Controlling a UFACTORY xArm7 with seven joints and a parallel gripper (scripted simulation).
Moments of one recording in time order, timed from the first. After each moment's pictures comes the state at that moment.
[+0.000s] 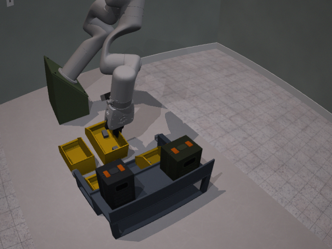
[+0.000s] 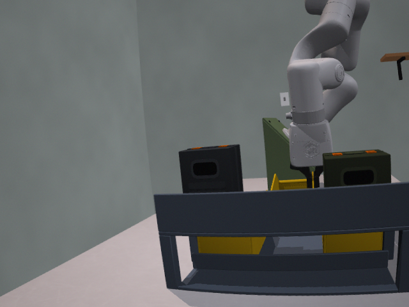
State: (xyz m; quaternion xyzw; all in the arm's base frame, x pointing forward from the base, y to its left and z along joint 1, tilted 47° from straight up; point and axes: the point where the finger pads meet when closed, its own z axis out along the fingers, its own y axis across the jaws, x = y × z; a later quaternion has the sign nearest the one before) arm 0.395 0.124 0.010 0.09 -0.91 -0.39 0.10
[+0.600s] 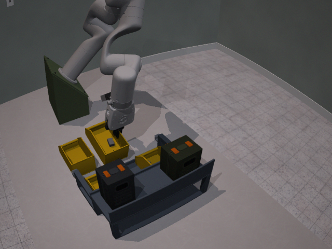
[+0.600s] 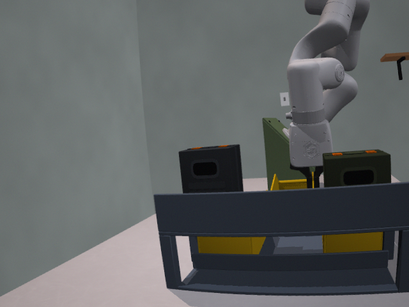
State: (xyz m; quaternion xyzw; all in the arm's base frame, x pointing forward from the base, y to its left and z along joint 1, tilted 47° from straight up) arm 0.398 0.124 0.010 0.09 -0.91 -0.39 0.10
